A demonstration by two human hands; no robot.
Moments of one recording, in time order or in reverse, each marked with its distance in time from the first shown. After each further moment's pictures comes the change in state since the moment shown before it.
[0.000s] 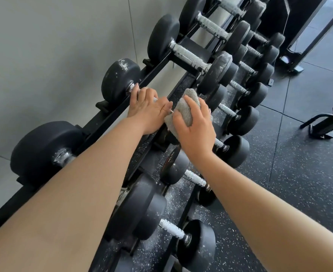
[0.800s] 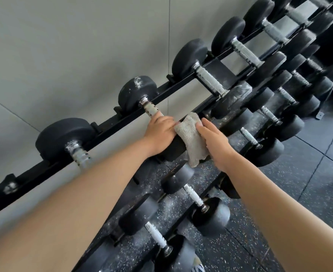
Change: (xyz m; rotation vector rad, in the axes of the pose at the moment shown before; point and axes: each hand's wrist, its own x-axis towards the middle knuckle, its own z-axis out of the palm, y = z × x) left_hand -0.023 0.053 -0.028 -0.660 -0.038 -0.346; right_hand 0.081 0.026 -0.058 0.438 -0.792 0.436
